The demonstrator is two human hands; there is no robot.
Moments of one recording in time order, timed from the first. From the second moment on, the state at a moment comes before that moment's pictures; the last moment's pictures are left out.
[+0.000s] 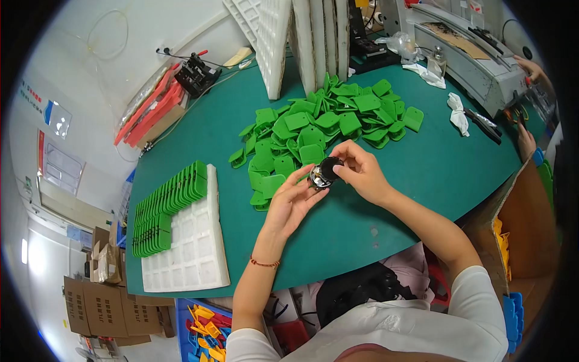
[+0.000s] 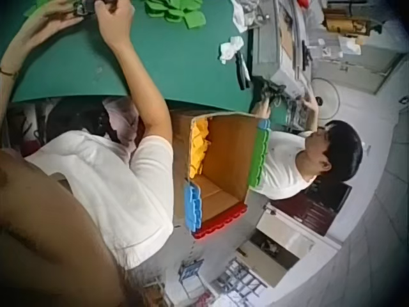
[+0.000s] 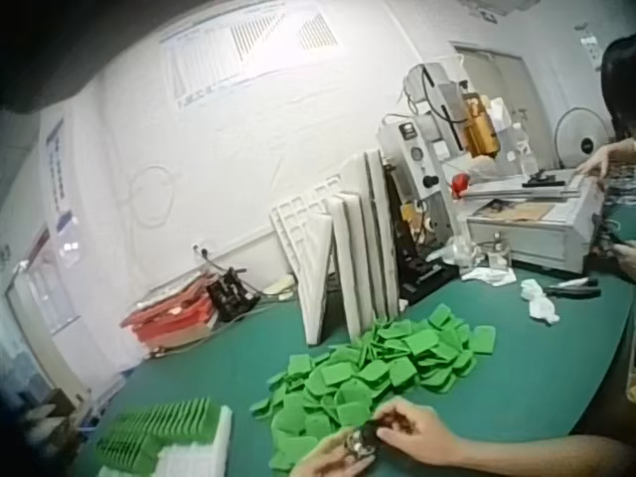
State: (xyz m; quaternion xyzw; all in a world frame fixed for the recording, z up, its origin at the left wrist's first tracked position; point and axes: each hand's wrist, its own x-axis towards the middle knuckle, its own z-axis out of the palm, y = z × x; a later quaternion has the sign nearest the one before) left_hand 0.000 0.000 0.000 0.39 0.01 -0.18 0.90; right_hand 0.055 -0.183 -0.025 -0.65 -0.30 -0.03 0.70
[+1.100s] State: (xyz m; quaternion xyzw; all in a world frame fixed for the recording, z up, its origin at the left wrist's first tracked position) left_hand -0.002 -0.009 0.000 0.50 0.01 -0.10 0.86; right_hand 0.051 -0.186 -0.011 -0.57 -0.19 0.20 0.78
